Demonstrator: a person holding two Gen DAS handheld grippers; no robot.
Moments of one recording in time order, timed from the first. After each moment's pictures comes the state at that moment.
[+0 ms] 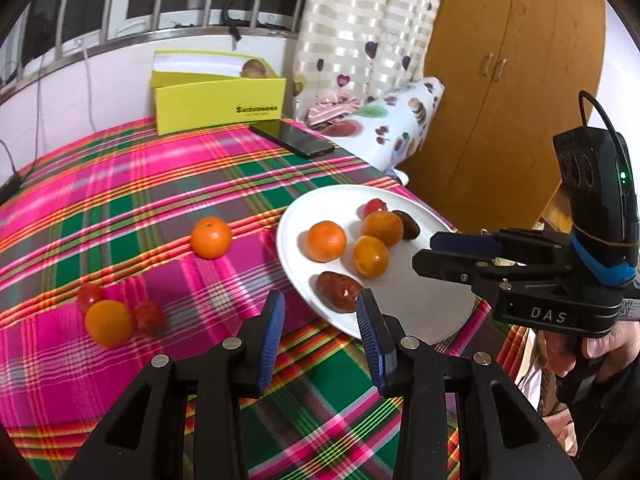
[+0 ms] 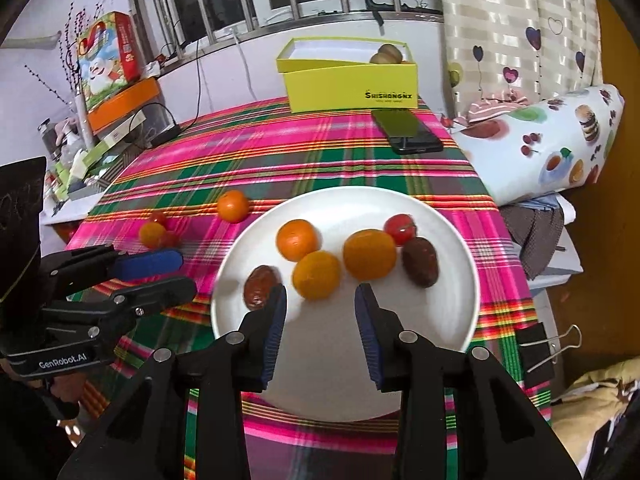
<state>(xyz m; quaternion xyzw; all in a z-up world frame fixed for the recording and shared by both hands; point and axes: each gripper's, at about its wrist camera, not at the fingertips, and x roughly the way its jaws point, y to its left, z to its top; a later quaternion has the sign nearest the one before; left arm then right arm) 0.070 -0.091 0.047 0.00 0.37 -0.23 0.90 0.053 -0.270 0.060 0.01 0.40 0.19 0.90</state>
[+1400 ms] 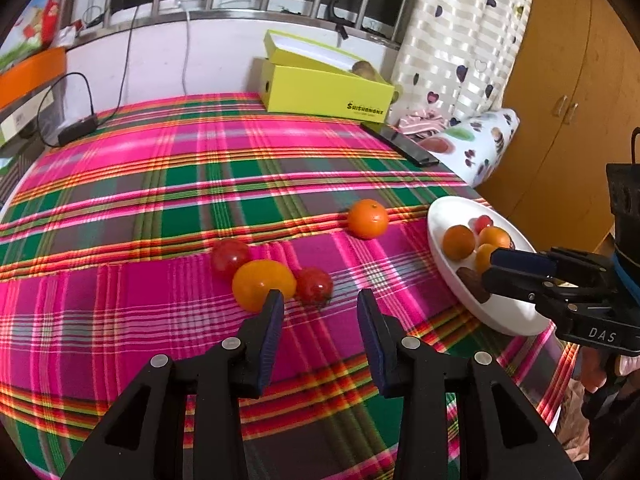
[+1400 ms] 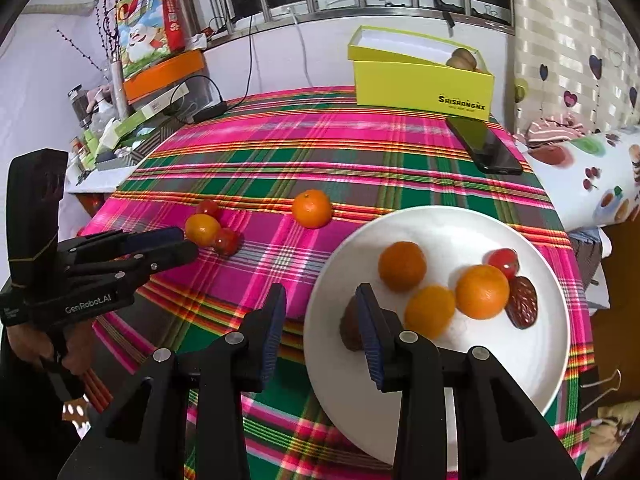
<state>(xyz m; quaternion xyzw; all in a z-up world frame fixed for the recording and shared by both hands) 0.080 0.010 0.027 -0.06 0.38 -0.12 0.91 0.066 -0.195 0.056 -0.03 0.41 0.25 0.88</state>
